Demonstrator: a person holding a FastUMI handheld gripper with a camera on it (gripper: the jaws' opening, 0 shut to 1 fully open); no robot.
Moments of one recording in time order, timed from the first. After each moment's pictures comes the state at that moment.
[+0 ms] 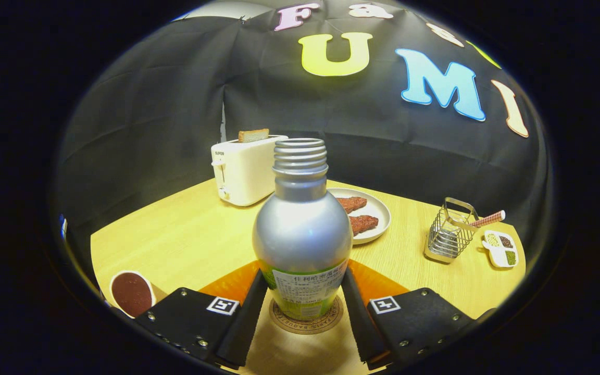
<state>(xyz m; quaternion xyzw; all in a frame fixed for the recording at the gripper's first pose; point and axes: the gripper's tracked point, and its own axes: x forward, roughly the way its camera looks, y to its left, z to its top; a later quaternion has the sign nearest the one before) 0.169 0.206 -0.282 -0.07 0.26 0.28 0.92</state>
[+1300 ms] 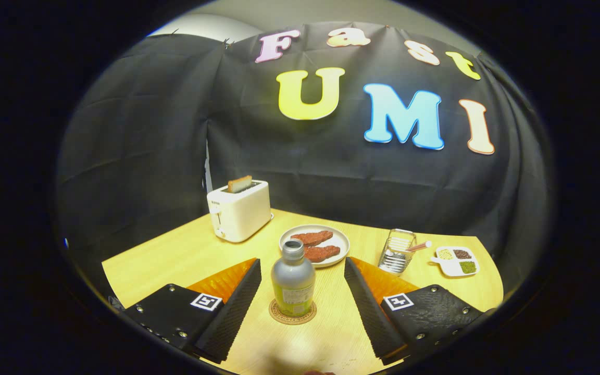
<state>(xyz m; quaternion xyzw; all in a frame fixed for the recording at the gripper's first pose) 0.120 0.146 -0.131 -0.03 0.18 0.22 0.96</state>
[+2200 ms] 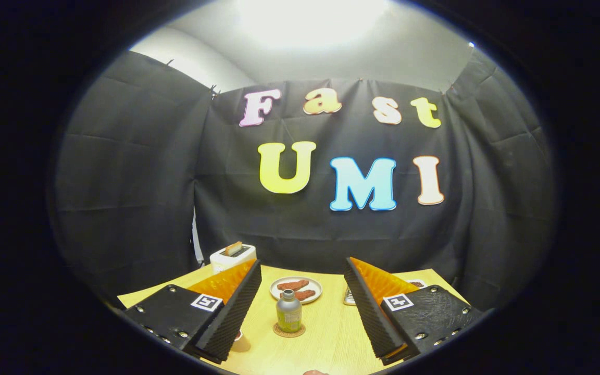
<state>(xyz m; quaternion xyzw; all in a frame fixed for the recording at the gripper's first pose) 0.024 0.110 0.024 -0.01 0.03 0.13 0.99</state>
